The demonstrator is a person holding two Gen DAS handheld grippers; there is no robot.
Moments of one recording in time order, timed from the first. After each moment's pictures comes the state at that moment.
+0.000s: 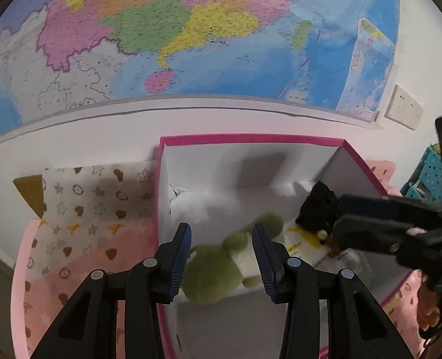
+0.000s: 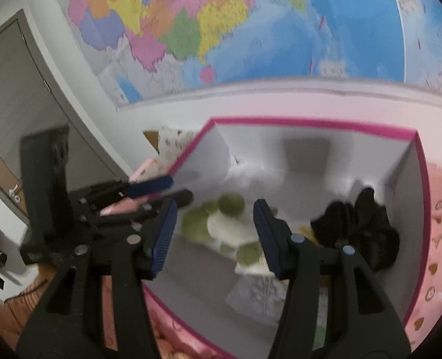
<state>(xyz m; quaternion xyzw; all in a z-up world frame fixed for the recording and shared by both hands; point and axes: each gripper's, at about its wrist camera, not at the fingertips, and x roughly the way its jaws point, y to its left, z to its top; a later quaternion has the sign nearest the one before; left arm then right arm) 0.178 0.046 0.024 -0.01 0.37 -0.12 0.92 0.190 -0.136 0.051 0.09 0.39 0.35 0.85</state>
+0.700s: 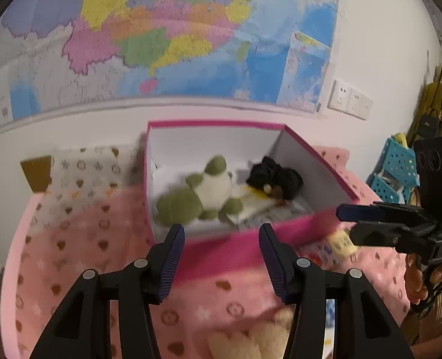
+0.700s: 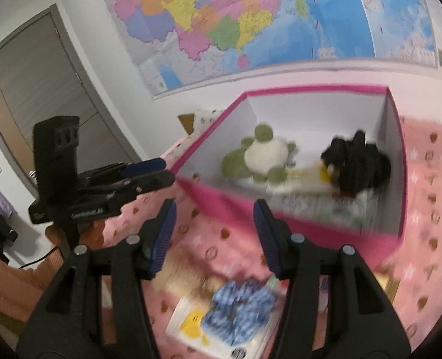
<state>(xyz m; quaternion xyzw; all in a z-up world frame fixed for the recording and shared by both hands) 0.055 0.052 0.024 -0.02 0.33 -0.18 0.93 0.058 -0.178 0.043 0.09 0.35 0.39 0.84</state>
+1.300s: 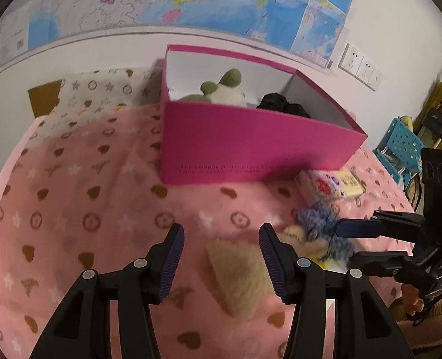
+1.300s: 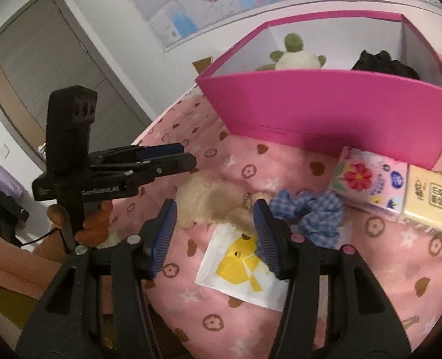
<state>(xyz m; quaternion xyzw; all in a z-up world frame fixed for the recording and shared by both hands) 0.009 0.070 -0.037 -0.05 0.42 -0.16 0.89 0.003 -0.138 -0.018 0.08 0.42 0.42 0.80</state>
